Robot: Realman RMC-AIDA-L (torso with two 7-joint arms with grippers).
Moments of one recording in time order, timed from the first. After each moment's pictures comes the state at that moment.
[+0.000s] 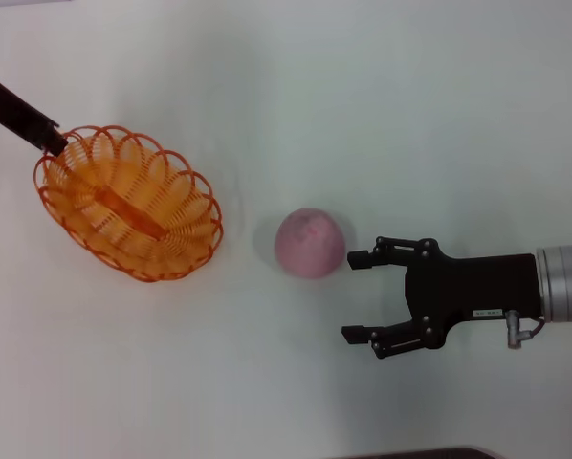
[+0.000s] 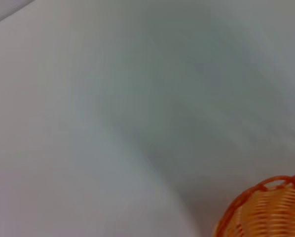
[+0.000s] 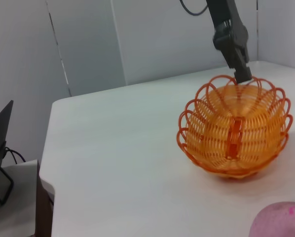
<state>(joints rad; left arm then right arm) -0.91 -2.02 0.91 0.91 2.86 1.57 -2.34 0.40 2.09 -0.86 -0.46 -2.00 -1.55 0.94</state>
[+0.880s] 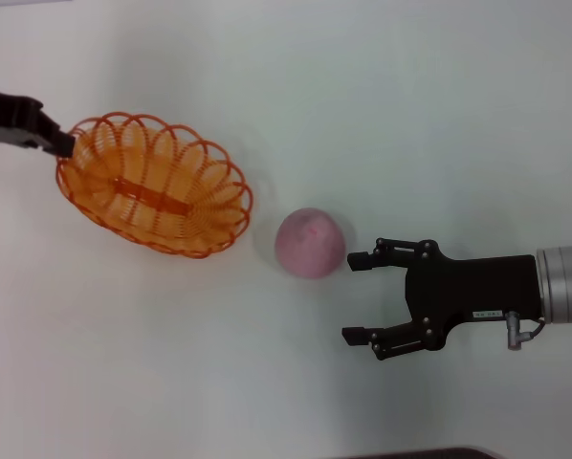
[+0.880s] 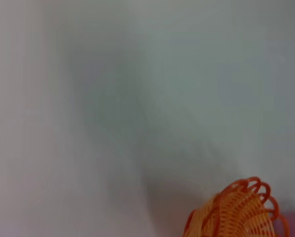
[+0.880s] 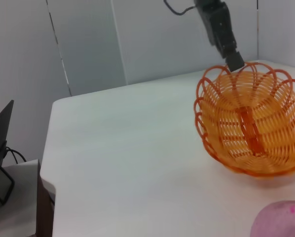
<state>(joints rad) -0.91 -1.93 0.50 0.74 2.79 1.68 -2.39 0.40 2.09 -0.86 -0.45 -2.00 -1.55 0.94</state>
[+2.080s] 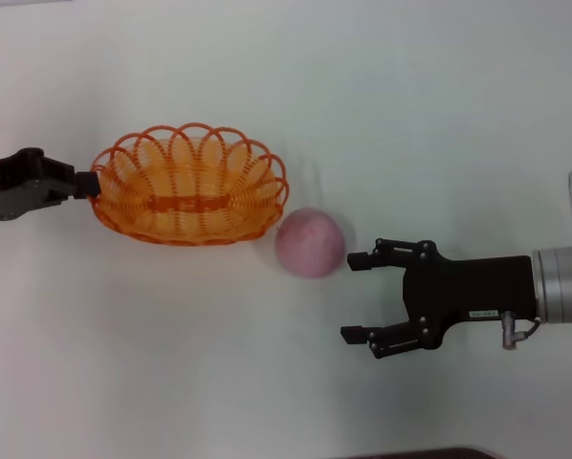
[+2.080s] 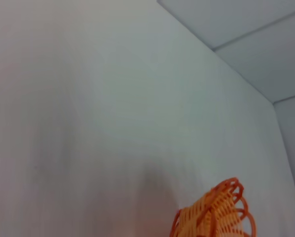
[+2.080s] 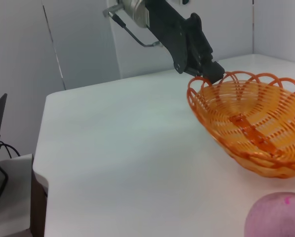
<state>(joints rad) -0.64 -2.05 0.33 0.77 2.52 1.67 -2.41 0.40 2.10 -0.87 -0.44 -2.01 -1.52 0.93</state>
